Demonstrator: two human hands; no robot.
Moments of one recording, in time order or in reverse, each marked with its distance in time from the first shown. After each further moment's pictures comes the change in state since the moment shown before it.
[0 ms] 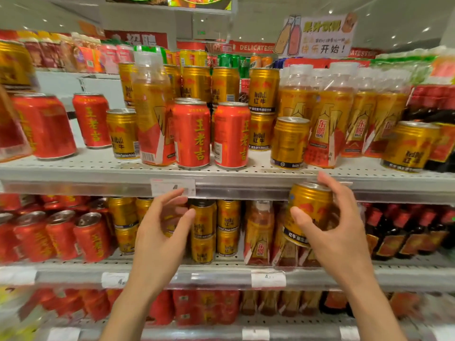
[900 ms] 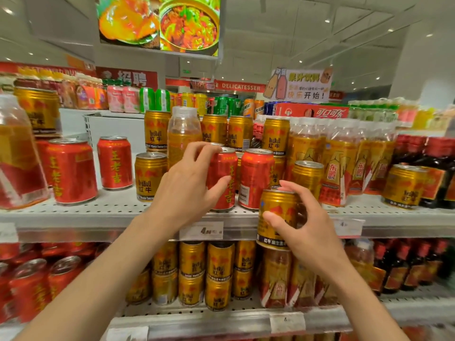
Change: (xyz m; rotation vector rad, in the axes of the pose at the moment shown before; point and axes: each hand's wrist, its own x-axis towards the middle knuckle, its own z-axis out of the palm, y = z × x) left_hand 0.139 0.068 -0.032 0.647 -0.165 0.600; right_hand 0.043 -0.073 0.063 -0.035 -0.107 -0.079
